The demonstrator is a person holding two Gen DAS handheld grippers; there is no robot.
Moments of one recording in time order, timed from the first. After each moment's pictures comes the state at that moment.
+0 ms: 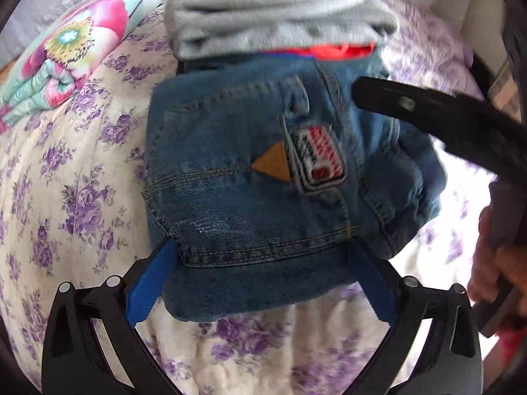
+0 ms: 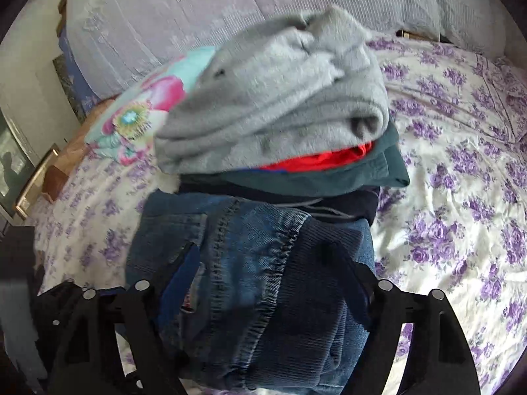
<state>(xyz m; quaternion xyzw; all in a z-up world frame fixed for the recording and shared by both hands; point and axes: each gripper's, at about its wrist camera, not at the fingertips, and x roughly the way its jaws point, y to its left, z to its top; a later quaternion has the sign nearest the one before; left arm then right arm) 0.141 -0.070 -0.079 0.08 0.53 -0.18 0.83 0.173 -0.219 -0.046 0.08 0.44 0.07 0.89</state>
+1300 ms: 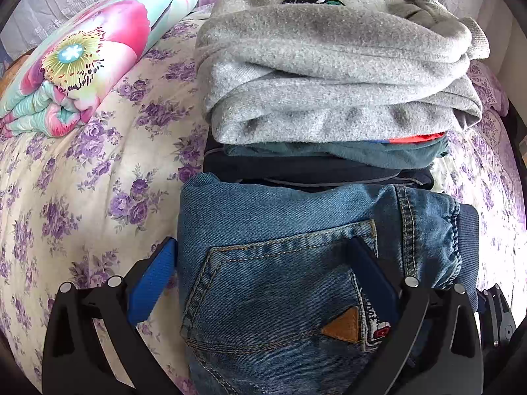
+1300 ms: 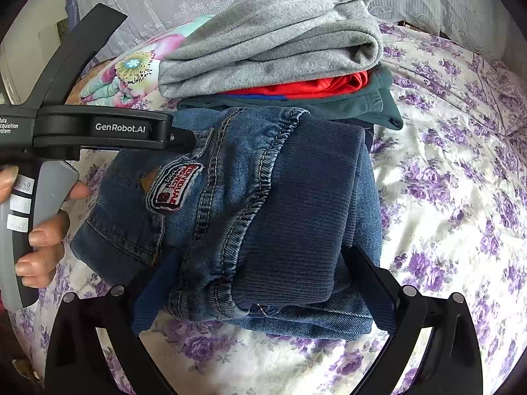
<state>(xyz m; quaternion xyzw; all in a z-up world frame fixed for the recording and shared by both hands) 0.242 -0.055 -0.075 0.03 0.53 -0.13 0.84 0.118 -0.201 -0.081 0.03 0.45 0.06 0.89</state>
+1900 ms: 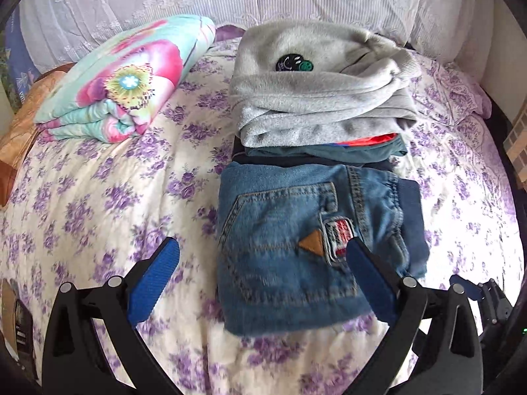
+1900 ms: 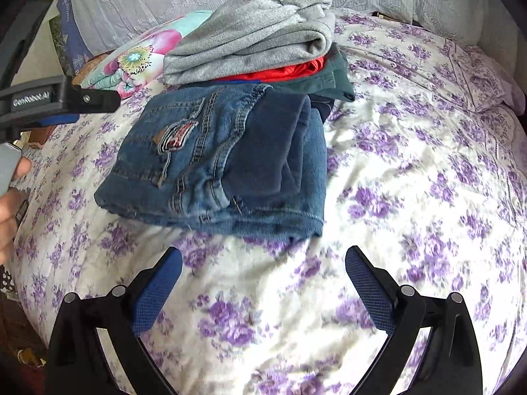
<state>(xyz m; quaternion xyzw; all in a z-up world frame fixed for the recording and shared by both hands) 0.149 -0.034 0.002 0.04 0.47 -0.11 0.87 0.046 -0.222 -0.054 0.03 0.48 0.03 0.87</state>
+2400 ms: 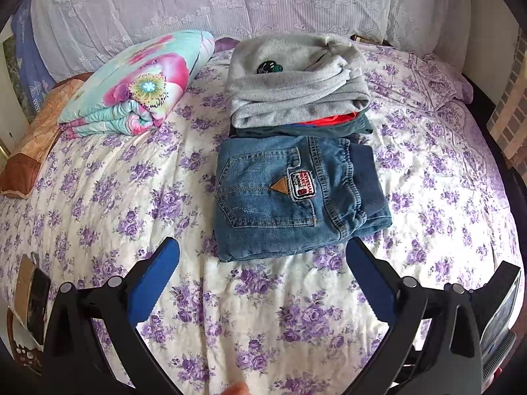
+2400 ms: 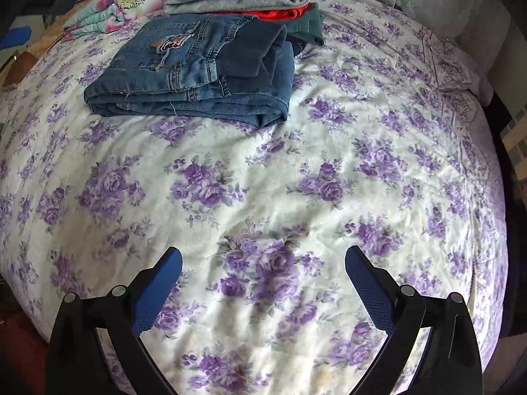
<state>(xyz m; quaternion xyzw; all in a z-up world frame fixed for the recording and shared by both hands) 0.054 -0.042 0.041 0.06 0.45 -0.10 0.88 -0.034 -0.208 -0.062 -0.07 0.54 -0.04 0.84</state>
